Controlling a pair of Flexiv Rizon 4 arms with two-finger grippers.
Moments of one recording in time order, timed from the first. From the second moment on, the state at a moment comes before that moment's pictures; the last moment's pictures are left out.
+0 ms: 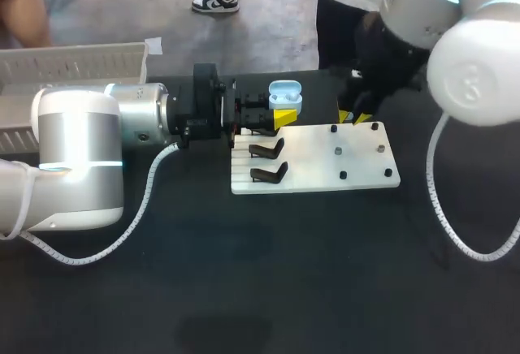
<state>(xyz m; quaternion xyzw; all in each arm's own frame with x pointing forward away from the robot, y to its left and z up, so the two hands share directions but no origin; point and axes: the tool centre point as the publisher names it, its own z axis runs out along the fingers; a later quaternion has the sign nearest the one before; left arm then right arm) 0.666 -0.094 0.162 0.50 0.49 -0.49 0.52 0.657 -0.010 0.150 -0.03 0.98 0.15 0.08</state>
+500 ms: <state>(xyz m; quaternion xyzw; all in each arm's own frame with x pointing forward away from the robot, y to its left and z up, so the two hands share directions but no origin) 0.666 -0.094 0.162 0.50 0.49 -0.49 0.52 0.627 0.011 0.211 -0.12 0.98 0.13 0.06</state>
